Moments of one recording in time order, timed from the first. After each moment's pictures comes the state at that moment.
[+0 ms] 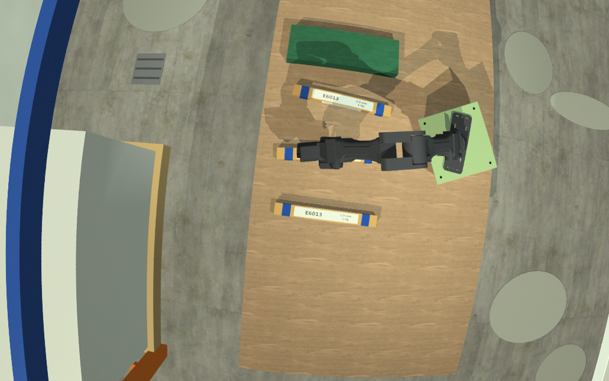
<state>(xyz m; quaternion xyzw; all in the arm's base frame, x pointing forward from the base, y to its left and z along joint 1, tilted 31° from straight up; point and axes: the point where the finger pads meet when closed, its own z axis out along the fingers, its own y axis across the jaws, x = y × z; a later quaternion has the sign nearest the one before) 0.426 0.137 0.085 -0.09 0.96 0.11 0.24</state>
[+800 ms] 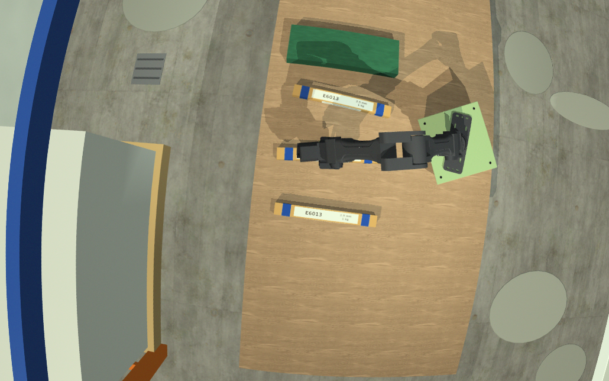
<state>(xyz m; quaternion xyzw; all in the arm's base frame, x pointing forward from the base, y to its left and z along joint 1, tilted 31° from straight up) 0.426 0.137 0.085 -0.09 0.96 0.11 0.24</state>
